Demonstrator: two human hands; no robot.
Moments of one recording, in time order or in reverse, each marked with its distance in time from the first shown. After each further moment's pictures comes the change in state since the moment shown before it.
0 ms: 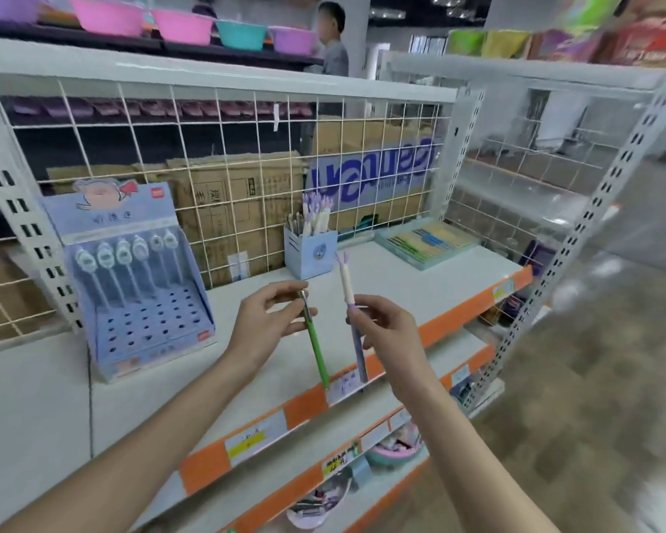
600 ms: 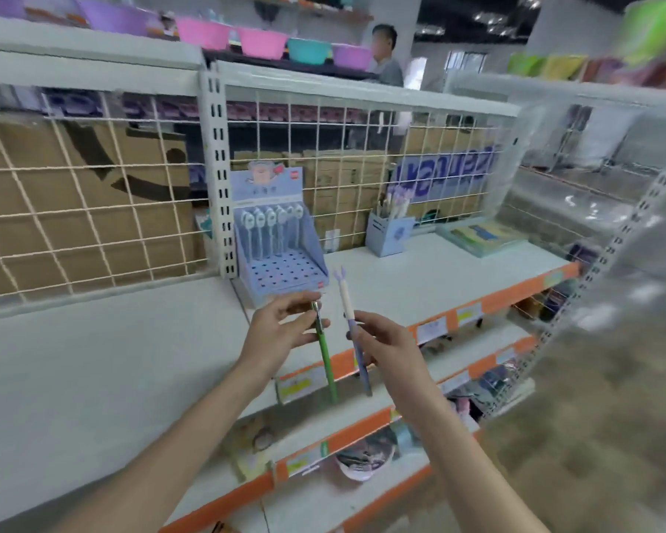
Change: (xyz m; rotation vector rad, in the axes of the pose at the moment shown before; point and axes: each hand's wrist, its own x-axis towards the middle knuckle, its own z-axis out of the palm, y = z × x) left_hand -0.151 0.022 -0.157 -0.039 0.025 -0.014; right_hand -0.157 -0.012 0.139 0.032 -0.177 0.070
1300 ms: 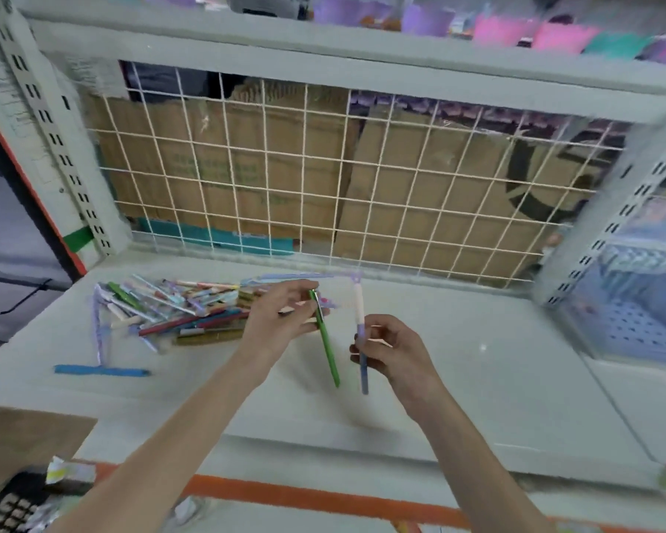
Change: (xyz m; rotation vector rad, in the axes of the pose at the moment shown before) left_hand -0.151 0.073 -0.435 0.024 0.576 0.060; right_hand -0.048 0.006 0.449 0.151 -0.587 0.170
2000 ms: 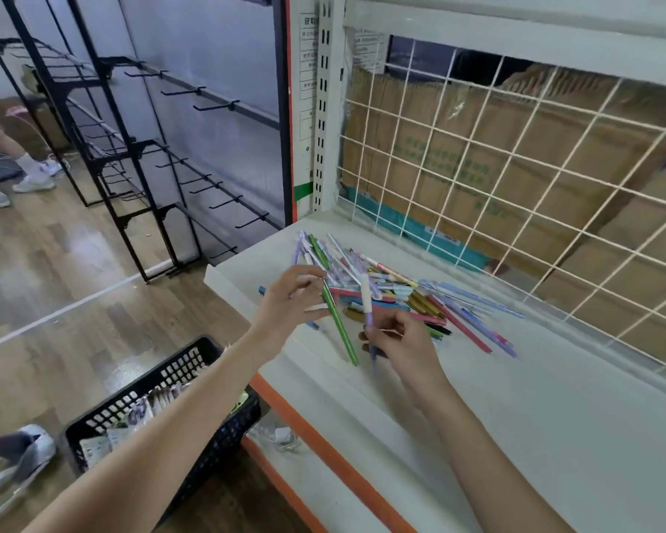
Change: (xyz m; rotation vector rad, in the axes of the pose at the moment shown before) left_hand -0.039 -0.002 -0.172 -0.016 0.502 -0.010; right_hand 0.048 0.036 0.171 -0.240 -0.436 0.093
